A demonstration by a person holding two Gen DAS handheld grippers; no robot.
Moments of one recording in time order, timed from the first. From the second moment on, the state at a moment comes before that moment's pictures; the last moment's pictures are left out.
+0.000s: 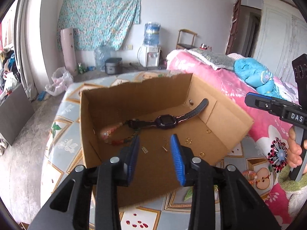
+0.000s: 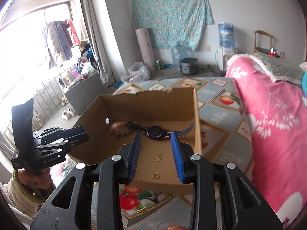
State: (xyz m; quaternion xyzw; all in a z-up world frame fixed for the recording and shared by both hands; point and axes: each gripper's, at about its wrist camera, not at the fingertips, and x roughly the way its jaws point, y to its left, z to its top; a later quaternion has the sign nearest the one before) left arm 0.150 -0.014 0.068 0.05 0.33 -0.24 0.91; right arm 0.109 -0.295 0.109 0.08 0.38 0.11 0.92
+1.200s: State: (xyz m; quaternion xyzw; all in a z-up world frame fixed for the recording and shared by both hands) left arm 0.095 -0.045 -0.037 0.10 0.51 -0.19 0.83; right arm 0.030 -0.273 -0.010 0.01 0.57 0.04 0.82
